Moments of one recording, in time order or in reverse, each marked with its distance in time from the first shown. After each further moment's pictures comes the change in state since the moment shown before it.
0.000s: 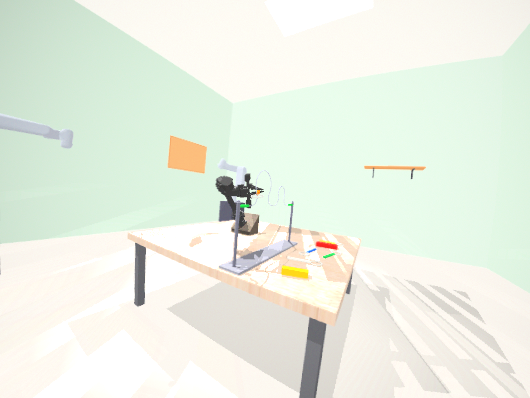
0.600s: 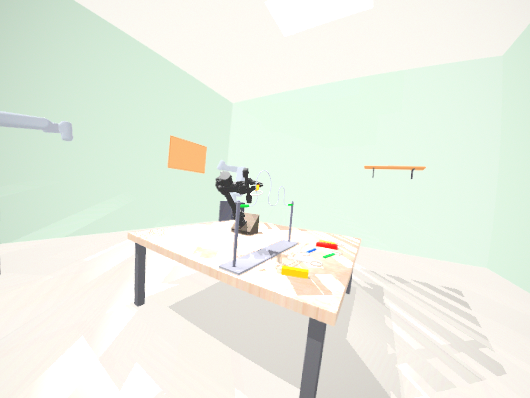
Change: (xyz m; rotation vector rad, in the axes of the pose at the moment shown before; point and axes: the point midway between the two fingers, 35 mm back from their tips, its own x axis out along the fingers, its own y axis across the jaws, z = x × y) arm -0.003 0.031 0.003 0.128 0.001 0.071
